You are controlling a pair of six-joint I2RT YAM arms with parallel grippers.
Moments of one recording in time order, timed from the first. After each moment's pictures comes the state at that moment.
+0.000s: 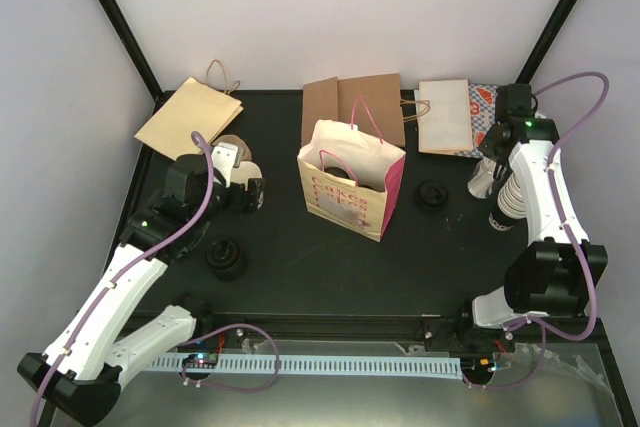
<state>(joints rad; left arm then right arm) -0.43 0.84 0.96 -0.68 -0.01 -0.17 -0.07 1.48 1.44 -1.01 0.34 0.51</state>
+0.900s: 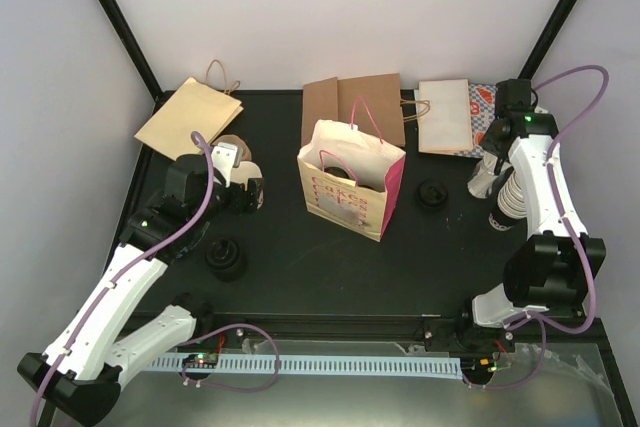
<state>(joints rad) -0.43 0.84 0.96 -0.68 -0.02 -0.17 -0.07 1.52 1.48 -1.00 0.38 0.50</state>
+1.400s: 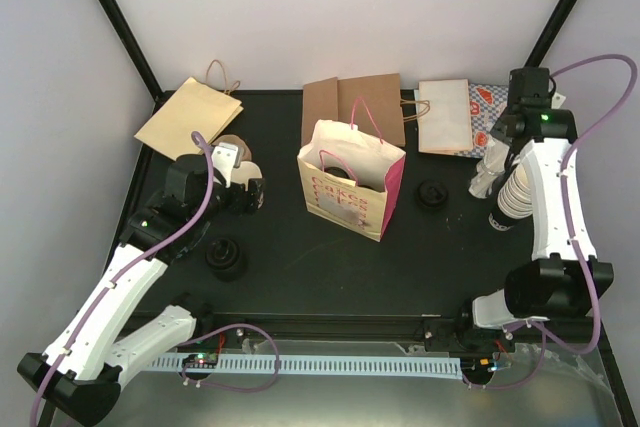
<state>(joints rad) -0.43 0.84 0.96 -0.68 -0.01 -0.17 -0.07 1.45 1.59 -1.06 0.40 0.48</state>
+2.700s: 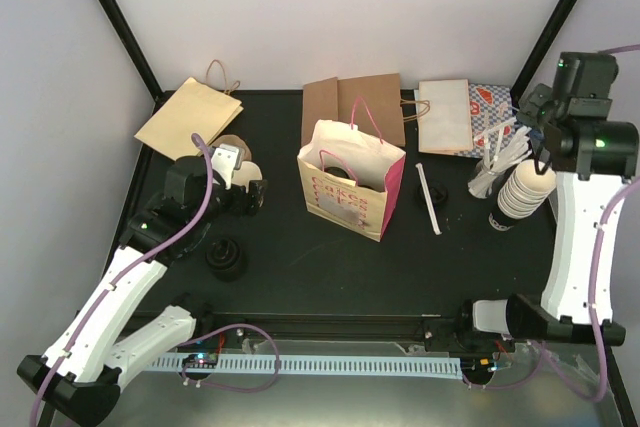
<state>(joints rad) -0.43 0.82 0.95 -0.67 0.02 -0.17 -0.07 1.34 1.94 -1.25 0.33 0.40</state>
